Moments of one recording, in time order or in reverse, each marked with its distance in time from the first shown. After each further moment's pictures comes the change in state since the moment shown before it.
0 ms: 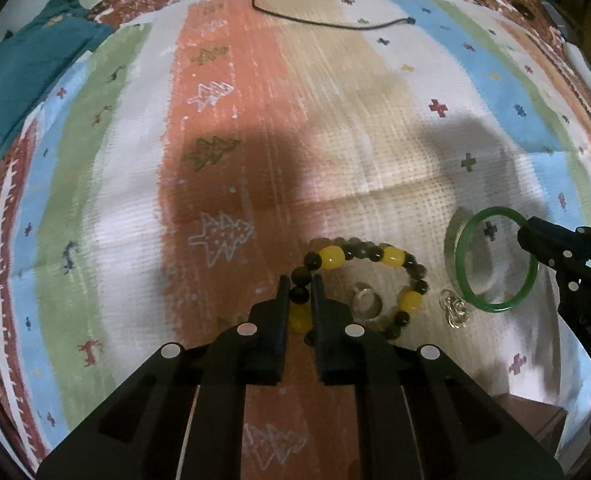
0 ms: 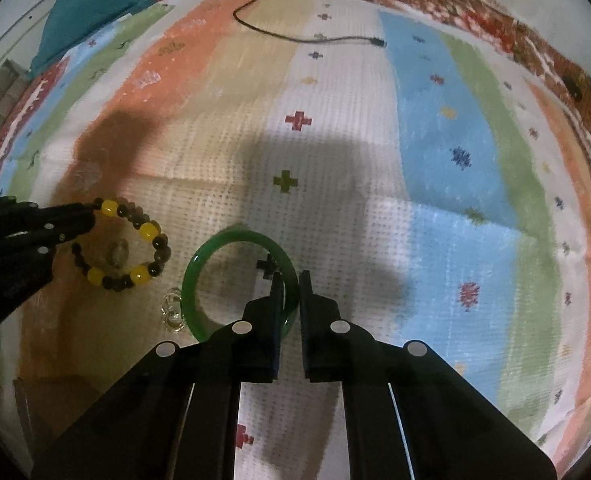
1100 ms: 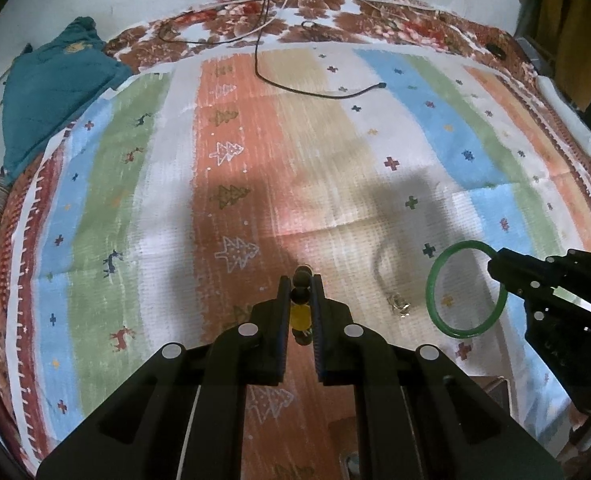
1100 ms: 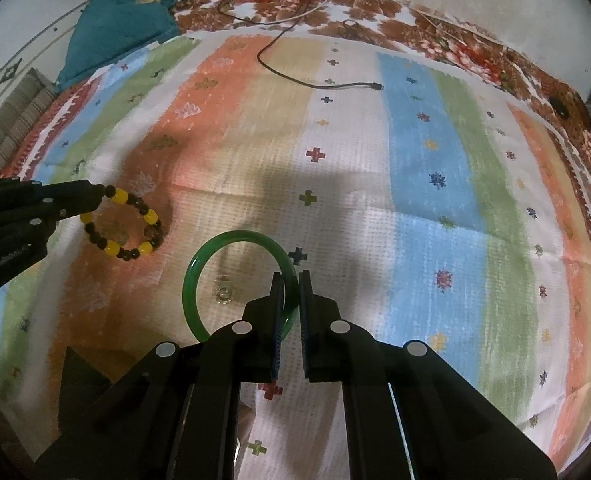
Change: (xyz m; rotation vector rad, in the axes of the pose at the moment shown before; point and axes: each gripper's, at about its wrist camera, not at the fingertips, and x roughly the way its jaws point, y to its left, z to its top) left arm -0.074 0.001 -0.009 -0.012 -0.164 -0.046; right arm -0.058 0.004 -0.015 -0.003 -0.103 0.030
